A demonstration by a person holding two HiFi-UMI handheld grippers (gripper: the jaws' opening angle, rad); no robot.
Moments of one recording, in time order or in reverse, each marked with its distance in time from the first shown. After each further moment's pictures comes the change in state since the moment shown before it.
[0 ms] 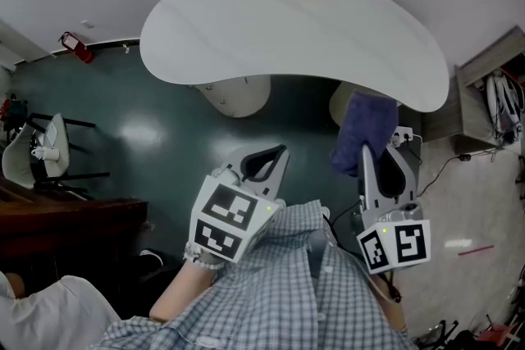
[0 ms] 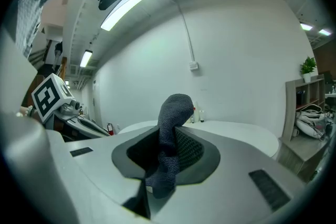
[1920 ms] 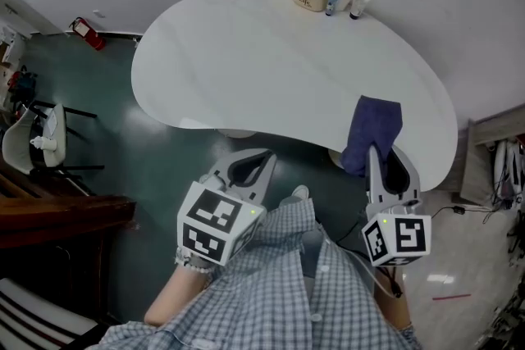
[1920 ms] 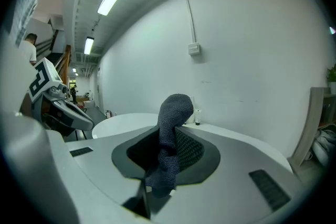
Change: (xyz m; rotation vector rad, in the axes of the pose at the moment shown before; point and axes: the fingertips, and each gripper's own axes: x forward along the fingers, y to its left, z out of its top) left arm 0.127 0.098 0.087 -0.132 0.000 0.160; right arm 0.185 -0.143 0.009 -0.099 0.109 0.085
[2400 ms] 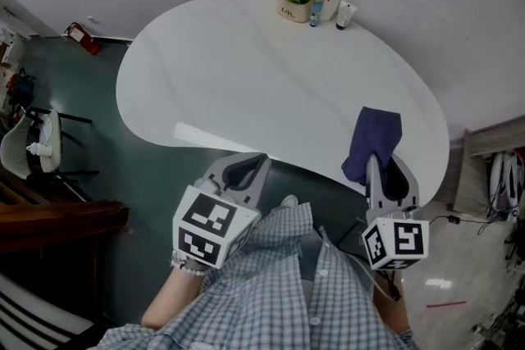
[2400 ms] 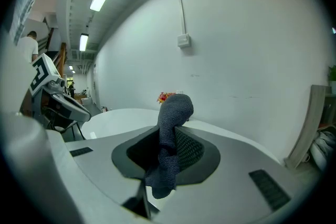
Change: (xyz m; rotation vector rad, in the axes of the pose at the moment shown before) left arm 0.063 -0.006 0.037 0.009 0.018 0.016; right arm 0.029 -0.079 -0.013 0.007 0.060 -0.019
